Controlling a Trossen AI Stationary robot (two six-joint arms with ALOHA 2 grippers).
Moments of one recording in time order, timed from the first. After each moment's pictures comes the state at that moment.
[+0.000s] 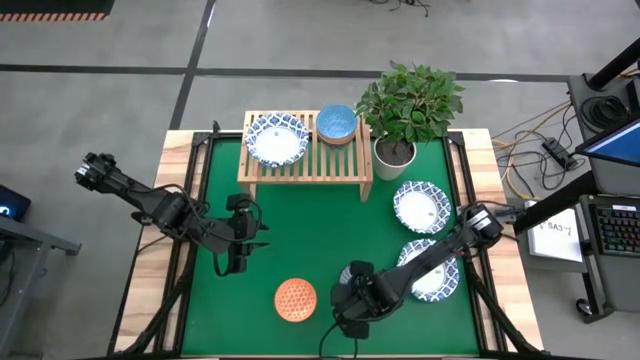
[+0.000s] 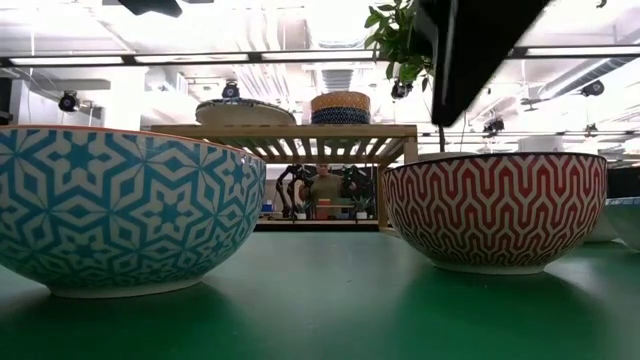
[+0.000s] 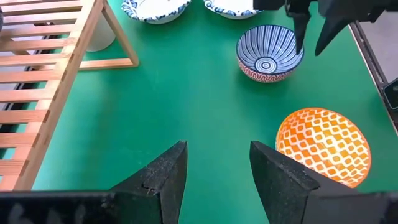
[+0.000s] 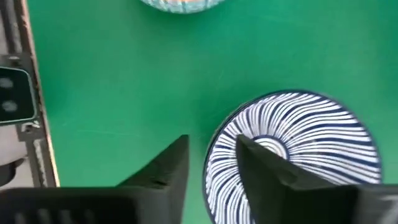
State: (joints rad) left arm -0.48 1.09 1.07 -0.77 -0.44 -0.30; right arm 0.55 2.06 1.75 -0.96 0.15 0.67
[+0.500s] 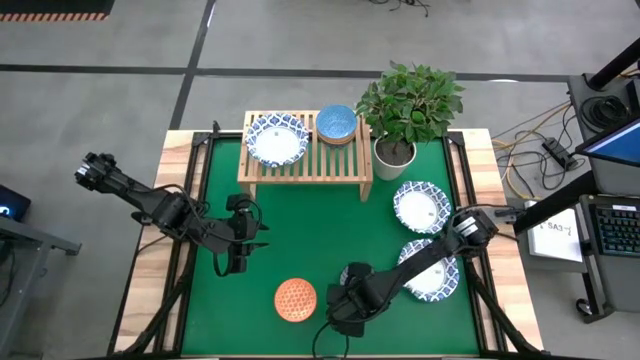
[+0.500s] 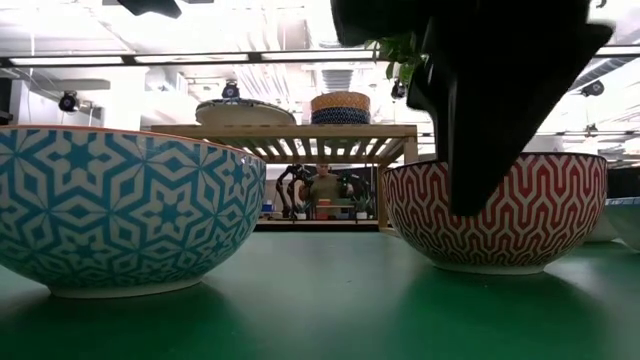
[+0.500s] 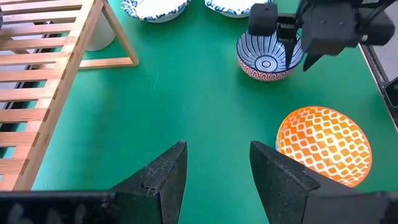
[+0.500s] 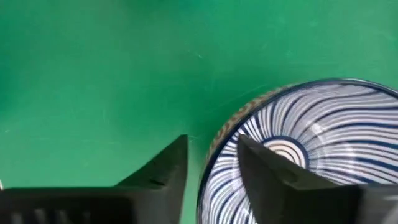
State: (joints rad) left arm -0.48 1.09 1.07 -0.77 -0.44 -0.30; right arm 0.52 2.16 1.75 -0.96 0.11 0.68
